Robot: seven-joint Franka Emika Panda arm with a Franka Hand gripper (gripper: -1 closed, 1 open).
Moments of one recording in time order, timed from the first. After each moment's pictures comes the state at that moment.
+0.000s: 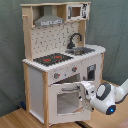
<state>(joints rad) -0.97 -0.61 2.18 -2.27 -1.33 2.10 1.67</state>
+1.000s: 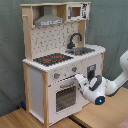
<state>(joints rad) -1.09 -0.61 2.11 -2.28 -1.34 2.11 1.44</state>
